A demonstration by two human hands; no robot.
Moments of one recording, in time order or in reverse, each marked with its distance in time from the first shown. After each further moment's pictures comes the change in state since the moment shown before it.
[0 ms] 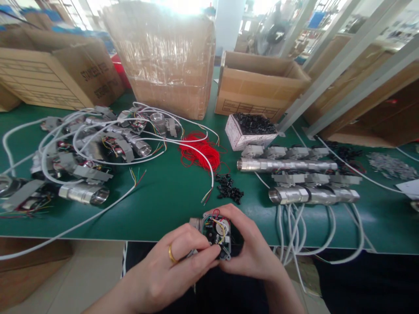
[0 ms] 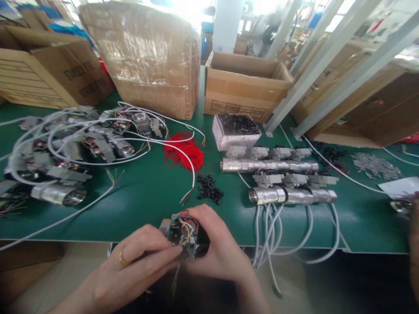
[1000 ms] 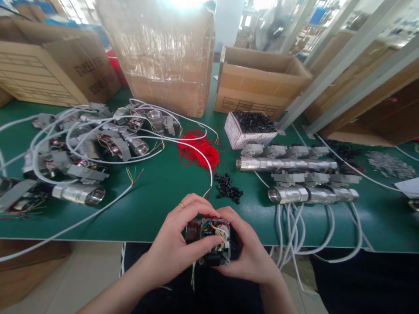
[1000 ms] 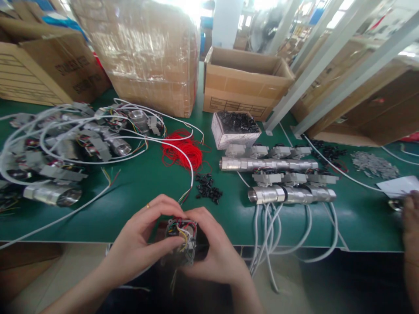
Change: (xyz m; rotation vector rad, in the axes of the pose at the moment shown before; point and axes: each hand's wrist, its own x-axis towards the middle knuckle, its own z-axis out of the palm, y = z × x) left_hand 0.030 -0.011 0.013 -0.423 0.142 -0.492; right_hand -0.008 0.005 0.008 0.130 0.036 0.038
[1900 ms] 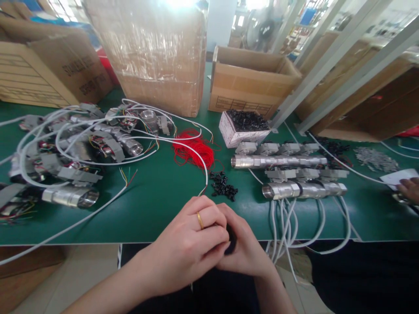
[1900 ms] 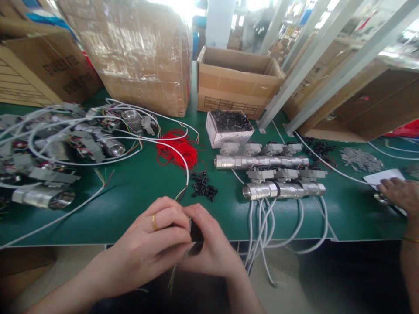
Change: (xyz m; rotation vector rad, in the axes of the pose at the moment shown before) left_hand 0.014 0.021 0.005 0.315 -0.194 0.385; right_hand 0.003 -0.003 0.002 -0.026 0.047 0.007
